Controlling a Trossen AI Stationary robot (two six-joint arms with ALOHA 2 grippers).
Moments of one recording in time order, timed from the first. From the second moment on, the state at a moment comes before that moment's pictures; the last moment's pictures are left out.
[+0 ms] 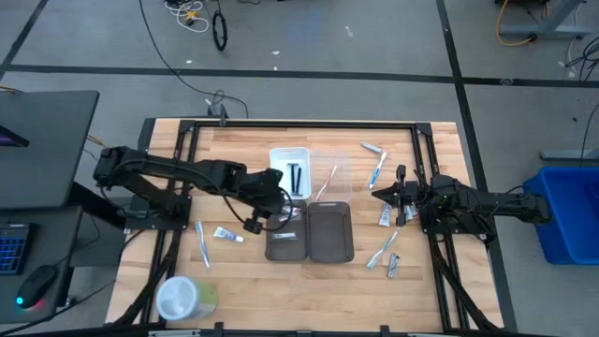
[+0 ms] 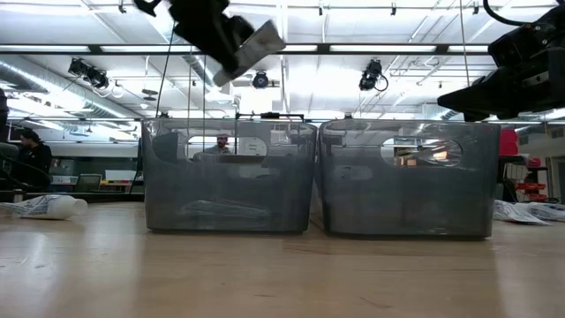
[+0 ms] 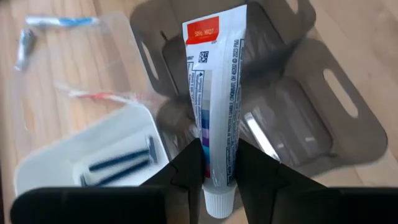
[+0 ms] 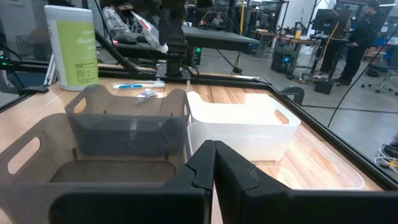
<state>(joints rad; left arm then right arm) -0.08 1.47 1.24 -0.68 -0.04 0.34 -0.08 0.11 0.01 0.01 0.00 -0.11</state>
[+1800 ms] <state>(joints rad) -0.12 1.89 1.56 -0.33 -0.09 0.22 -0.08 0.12 0.01 0.01 0.00 -0.11</state>
